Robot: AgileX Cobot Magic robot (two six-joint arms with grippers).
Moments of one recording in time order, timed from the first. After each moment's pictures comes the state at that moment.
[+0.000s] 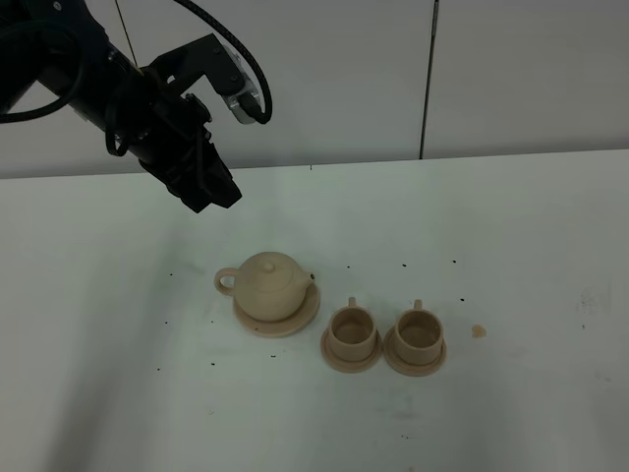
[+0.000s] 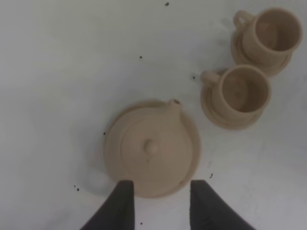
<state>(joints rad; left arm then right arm) -0.23 2.01 -1.92 -0.34 1.19 0.99 0.05 -0.01 -0.49 0.33 1.08 -0.18</state>
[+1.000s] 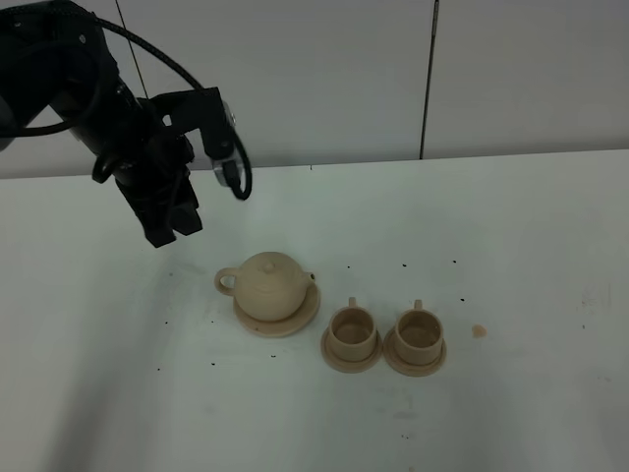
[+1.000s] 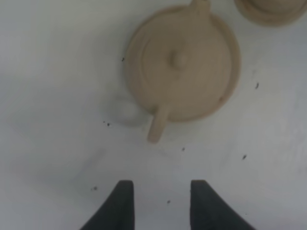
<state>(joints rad) -0.23 2.03 -1.87 -0.11 1.19 1.16 0.05 -0.01 -0.49 0.33 1.08 -0.18</state>
